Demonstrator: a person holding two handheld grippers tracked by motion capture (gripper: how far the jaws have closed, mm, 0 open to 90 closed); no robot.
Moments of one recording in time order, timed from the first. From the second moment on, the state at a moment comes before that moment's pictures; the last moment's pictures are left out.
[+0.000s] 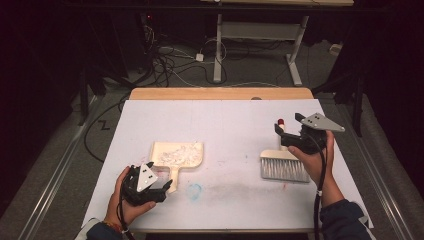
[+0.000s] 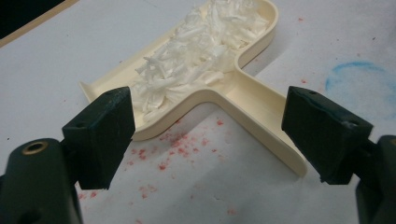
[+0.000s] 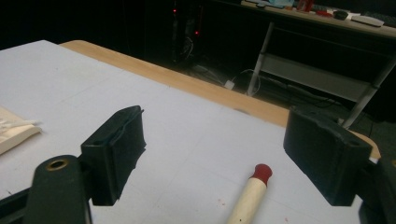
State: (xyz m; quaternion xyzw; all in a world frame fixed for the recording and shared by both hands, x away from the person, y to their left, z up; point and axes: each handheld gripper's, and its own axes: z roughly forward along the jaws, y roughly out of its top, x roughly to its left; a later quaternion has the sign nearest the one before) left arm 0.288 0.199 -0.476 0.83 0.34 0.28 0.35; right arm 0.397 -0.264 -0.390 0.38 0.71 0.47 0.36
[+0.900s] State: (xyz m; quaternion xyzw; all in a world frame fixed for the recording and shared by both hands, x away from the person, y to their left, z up) left arm 0.284 0.196 -0.472 0.83 0.33 0.28 0.35; right arm 0.365 -0.244 -0.372 0.33 0.74 0.46 0.37
